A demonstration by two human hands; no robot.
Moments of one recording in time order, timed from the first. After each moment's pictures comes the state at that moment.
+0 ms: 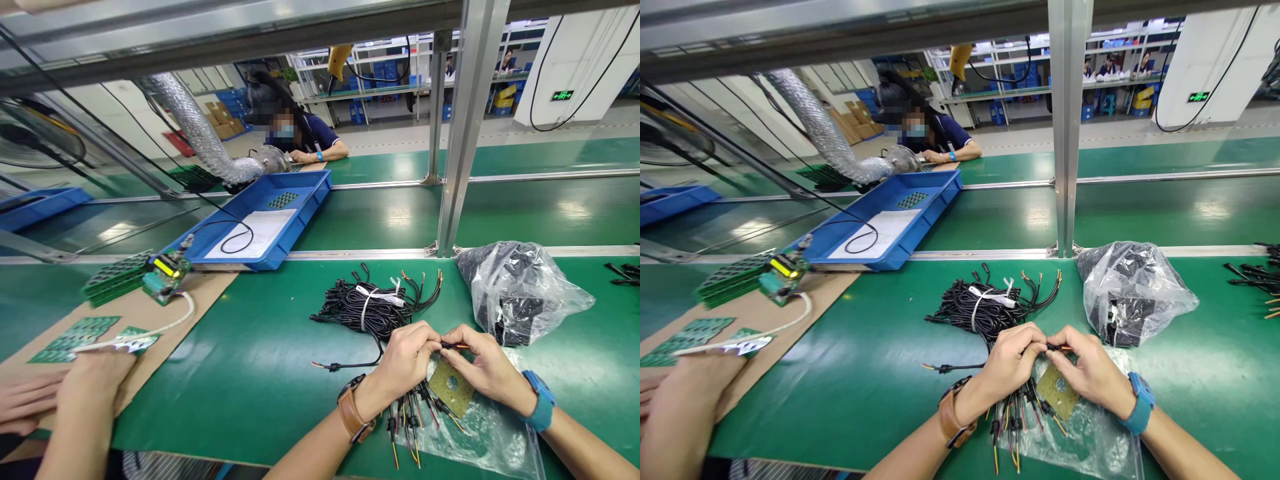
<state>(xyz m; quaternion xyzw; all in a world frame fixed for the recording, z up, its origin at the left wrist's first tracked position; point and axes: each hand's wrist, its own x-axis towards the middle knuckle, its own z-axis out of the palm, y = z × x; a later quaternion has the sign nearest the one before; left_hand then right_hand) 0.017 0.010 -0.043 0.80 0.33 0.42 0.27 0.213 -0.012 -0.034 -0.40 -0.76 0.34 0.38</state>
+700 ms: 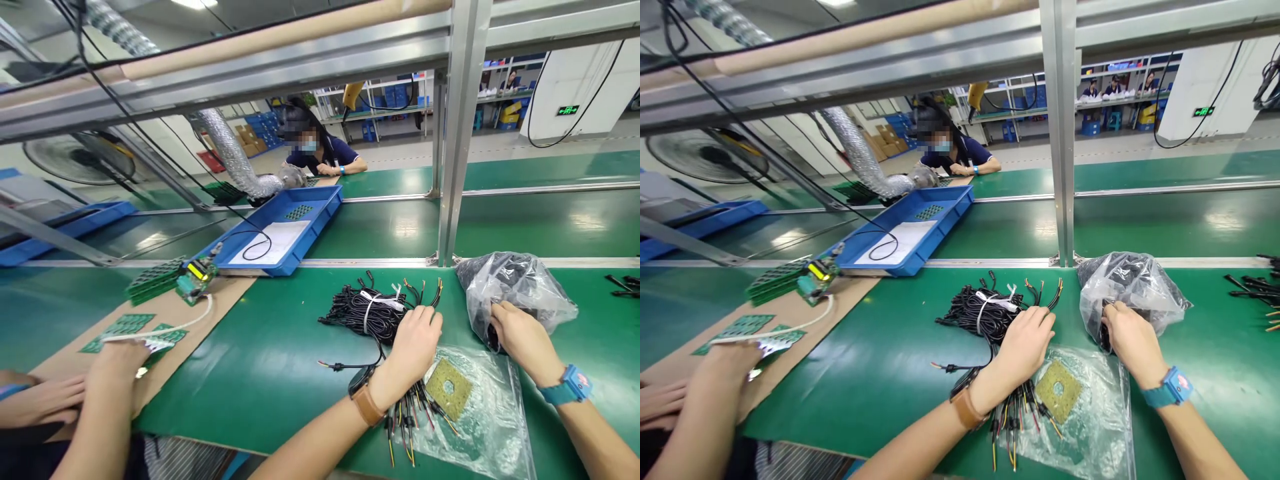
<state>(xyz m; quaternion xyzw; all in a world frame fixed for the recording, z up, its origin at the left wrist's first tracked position) 0.044 0.027 -0.022 0.89 0.43 0.16 -0.04 0.291 0.026 -0.038 -0.62 -0.78 -0.07 0.07</state>
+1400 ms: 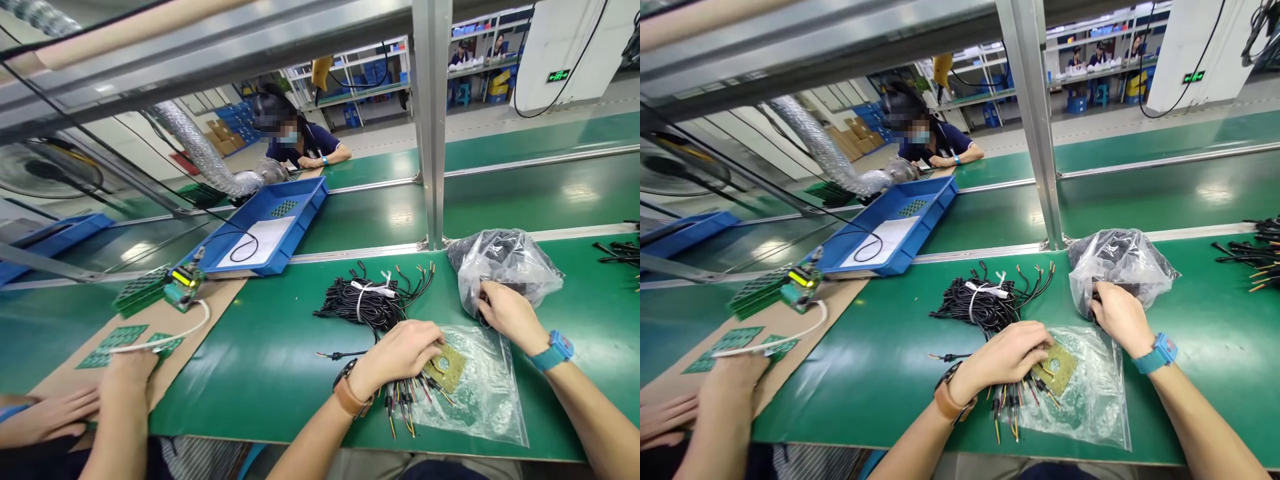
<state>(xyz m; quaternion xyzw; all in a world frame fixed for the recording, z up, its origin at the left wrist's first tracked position) 0.017 0.011 -0.006 0.93 0.26 0.11 0.24 0.283 0.023 -0.024 -0.65 -0.75 0.06 0.09</state>
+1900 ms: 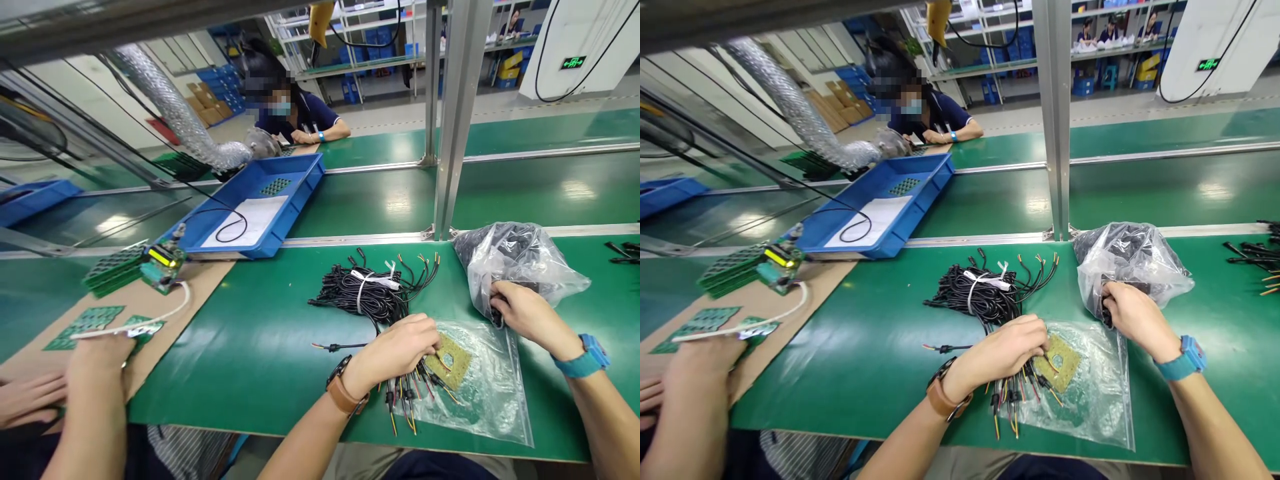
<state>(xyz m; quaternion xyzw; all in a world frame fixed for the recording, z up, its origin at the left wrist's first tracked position) 0.003 0.014 -0.018 0.93 0.23 0.13 0.27 0.303 0.024 -0.028 -0.63 -0.77 0.13 0.07</state>
